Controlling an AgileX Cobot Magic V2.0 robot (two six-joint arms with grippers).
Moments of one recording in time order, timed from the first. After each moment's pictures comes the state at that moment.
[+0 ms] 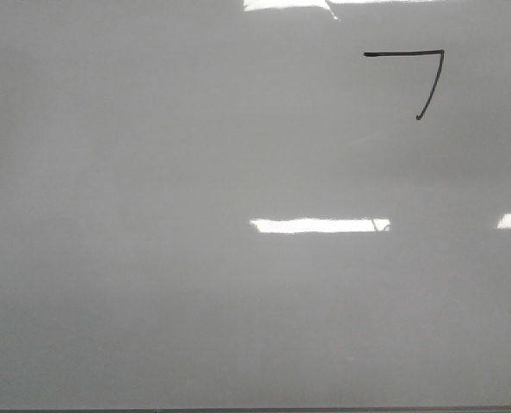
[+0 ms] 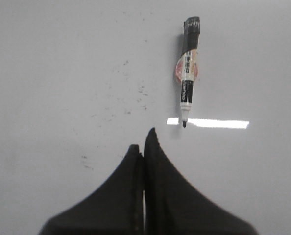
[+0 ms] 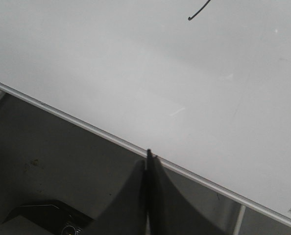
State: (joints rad) left arm 0.04 0.00 0.01 -0.02 0.13 -0.02; right arm 0.44 0.61 -0.88 -0.02 1.04 0.05
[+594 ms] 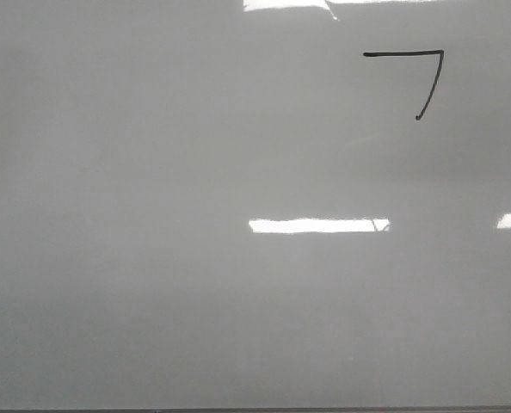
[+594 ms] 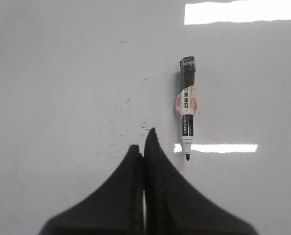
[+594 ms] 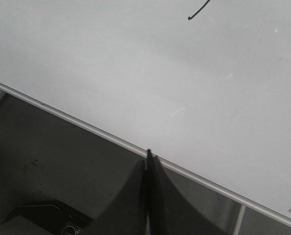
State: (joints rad) left arm 0.04 0.00 0.01 -0.03 0.04 0.05; right arm 0.44 0.61 -0.88 -0.02 1.04 0.05
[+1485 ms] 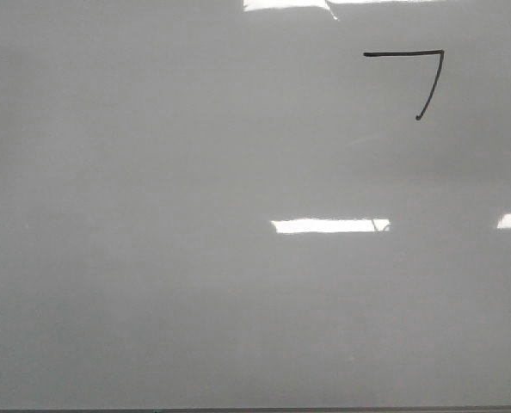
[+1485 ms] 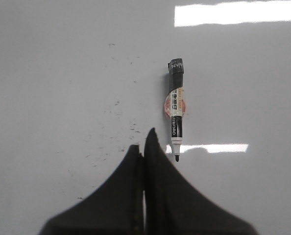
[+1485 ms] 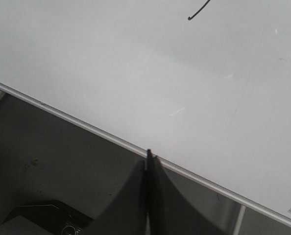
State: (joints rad) left arm 0.00 0.00 0.01 -0.03 0.04 0.05; right arm 0.44 0.61 -0.88 -0.02 1.04 0.05
